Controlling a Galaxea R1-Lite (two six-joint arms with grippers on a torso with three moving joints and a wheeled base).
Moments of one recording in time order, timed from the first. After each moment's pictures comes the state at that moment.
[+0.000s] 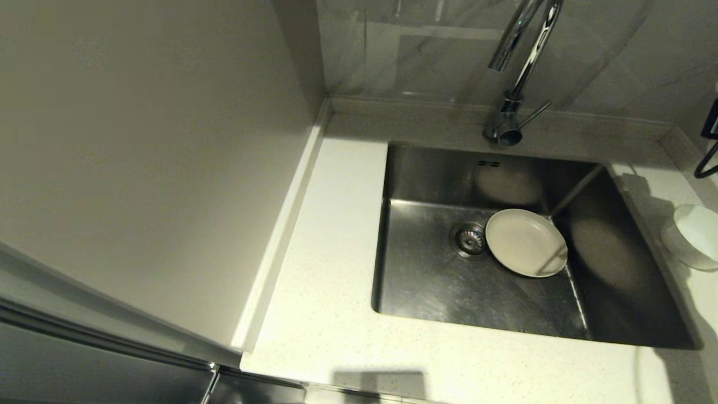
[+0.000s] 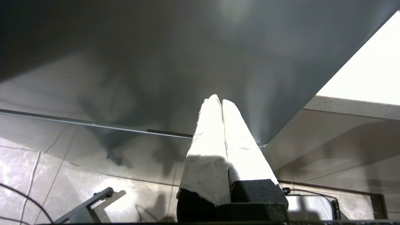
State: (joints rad) left arm 0.00 0.00 0.00 0.00 0.02 -0.02; right arm -0.34 1.66 -1.43 -0.14 -0.14 0.01
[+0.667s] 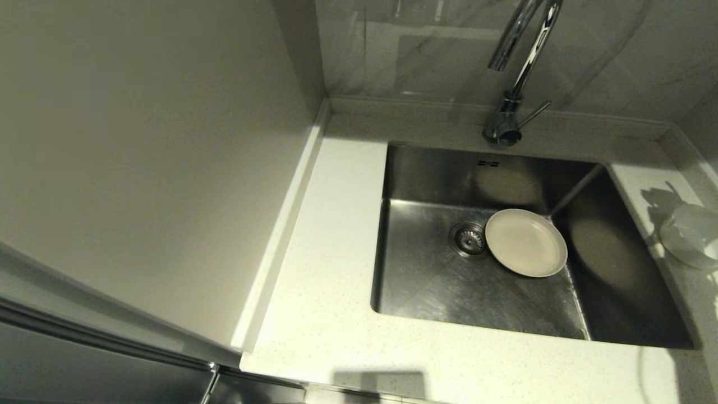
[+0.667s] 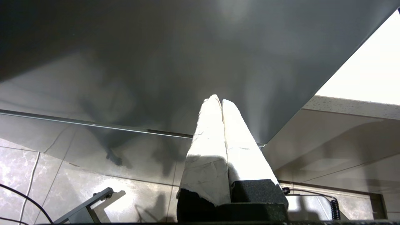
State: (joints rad) left arm 0.00 0.00 0.00 0.00 0.02 -0.02; right arm -0.48 1.69 -1.26 -0.27 -0.13 -0.17
